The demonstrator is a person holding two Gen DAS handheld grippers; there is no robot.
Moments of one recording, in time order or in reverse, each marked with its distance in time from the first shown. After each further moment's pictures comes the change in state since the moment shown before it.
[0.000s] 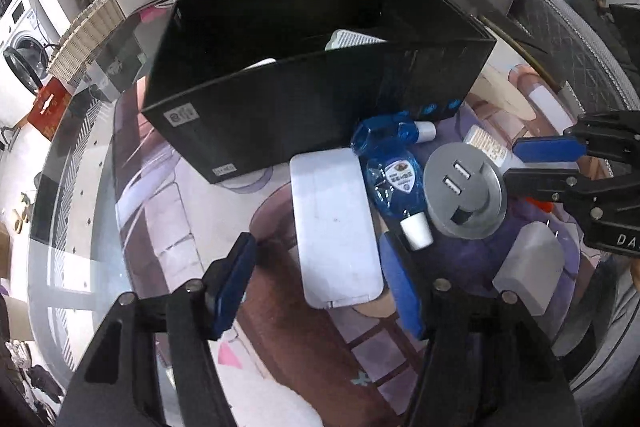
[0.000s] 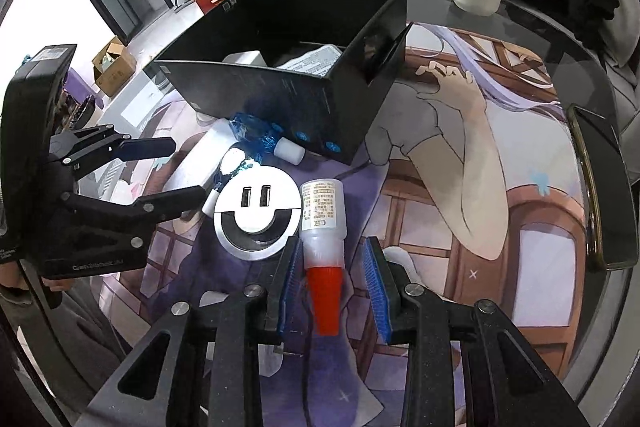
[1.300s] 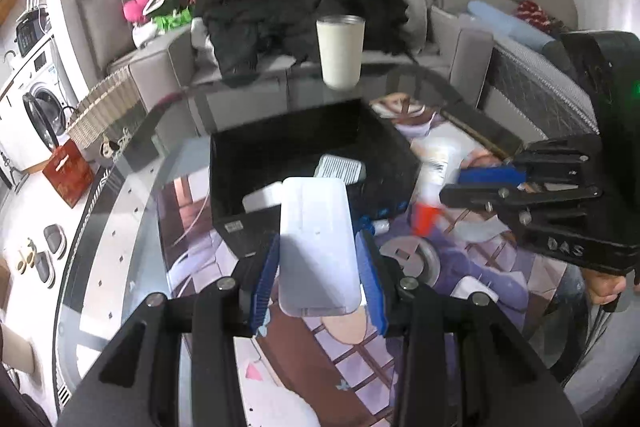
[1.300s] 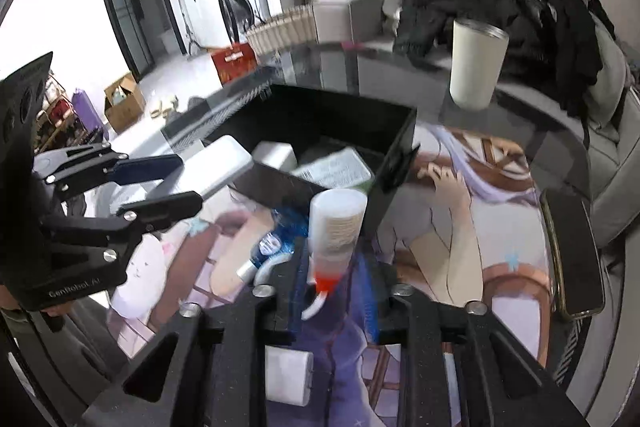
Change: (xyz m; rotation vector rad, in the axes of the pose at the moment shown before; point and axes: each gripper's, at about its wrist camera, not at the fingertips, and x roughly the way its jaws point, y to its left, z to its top) left arm -0.095 0.003 -0.003 0.043 -0.347 -0.005; right arm -0.049 0.032 0.017 -0.068 -0.289 -0.026
